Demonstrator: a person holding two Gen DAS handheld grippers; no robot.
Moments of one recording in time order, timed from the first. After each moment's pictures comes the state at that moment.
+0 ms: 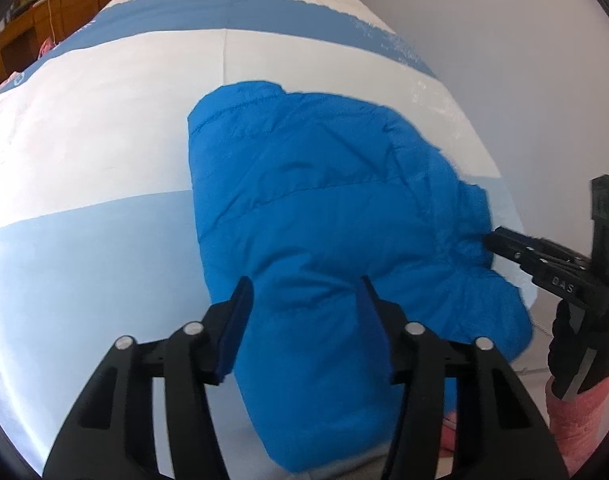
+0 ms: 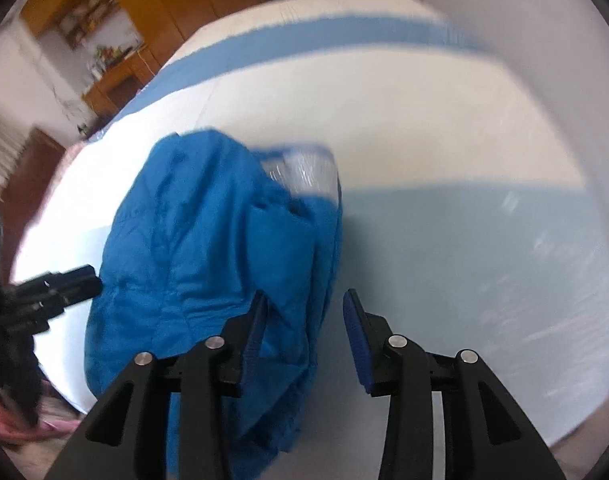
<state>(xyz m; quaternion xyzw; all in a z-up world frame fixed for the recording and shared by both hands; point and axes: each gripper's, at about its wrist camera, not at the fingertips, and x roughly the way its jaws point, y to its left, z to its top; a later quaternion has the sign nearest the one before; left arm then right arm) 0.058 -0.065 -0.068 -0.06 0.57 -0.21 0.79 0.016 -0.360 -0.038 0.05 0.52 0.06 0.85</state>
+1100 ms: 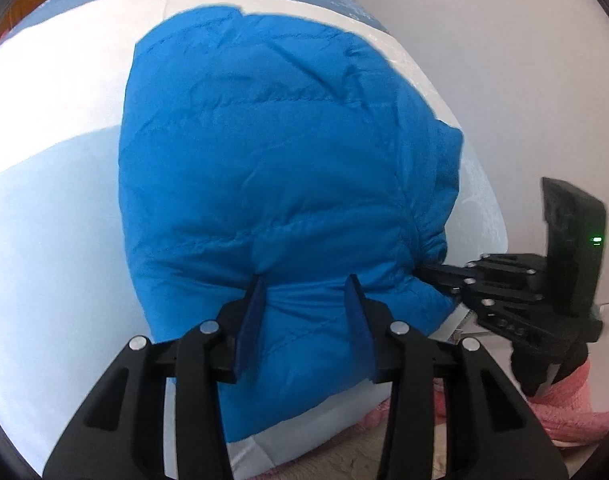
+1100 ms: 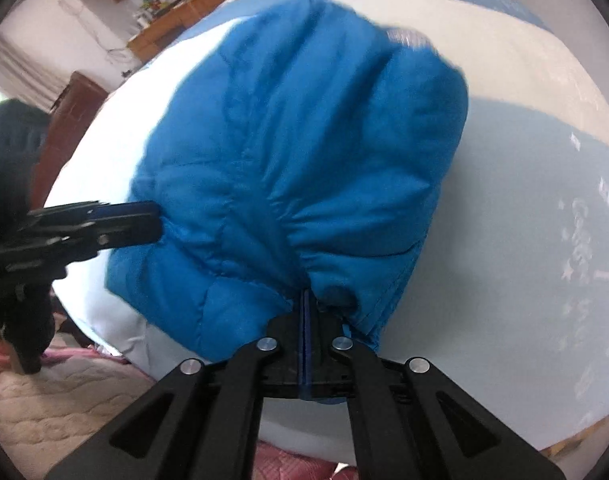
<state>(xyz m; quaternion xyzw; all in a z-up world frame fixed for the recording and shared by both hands) 0.020 -0.103 -0.095 -0.05 0.60 -0.28 0.75 -0.039 -0.349 -0.095 0.06 0.57 0.17 0.80</state>
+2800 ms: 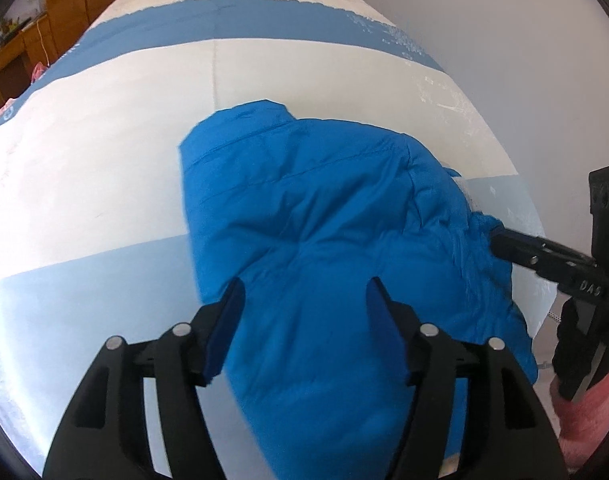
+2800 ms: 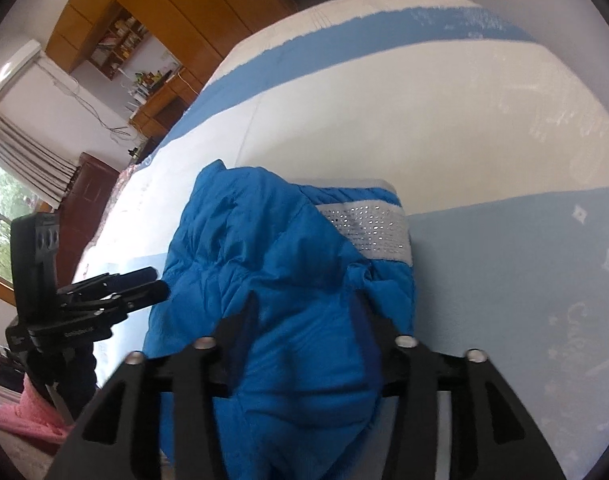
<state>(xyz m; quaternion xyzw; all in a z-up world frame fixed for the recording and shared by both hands) 0.119 -0.111 -0.086 -0.01 0.57 -0.20 0.80 0.056 -0.390 -0.072 0.17 0.51 0.14 0.83</state>
